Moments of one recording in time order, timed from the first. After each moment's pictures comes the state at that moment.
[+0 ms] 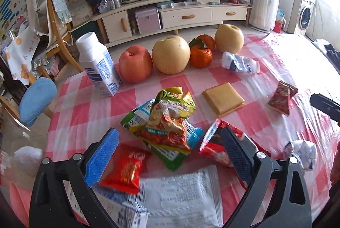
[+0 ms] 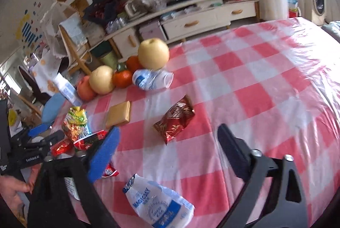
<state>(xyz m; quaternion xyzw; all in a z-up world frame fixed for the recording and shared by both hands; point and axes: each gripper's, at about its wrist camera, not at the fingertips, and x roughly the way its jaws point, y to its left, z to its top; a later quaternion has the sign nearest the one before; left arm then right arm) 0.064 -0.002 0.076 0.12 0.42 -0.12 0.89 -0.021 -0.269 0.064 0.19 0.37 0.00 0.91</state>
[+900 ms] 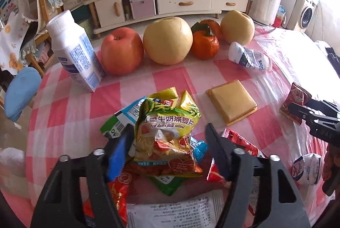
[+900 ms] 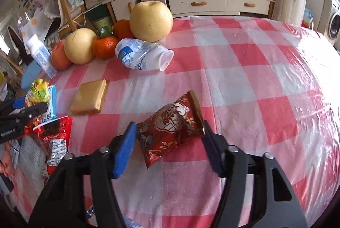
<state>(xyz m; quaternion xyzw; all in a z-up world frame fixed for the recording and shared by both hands) 0.110 -0.010 0.040 0.09 0.47 -0.14 0.87 0.043 -0.254 0.022 0.09 0.46 0.01 0.89</state>
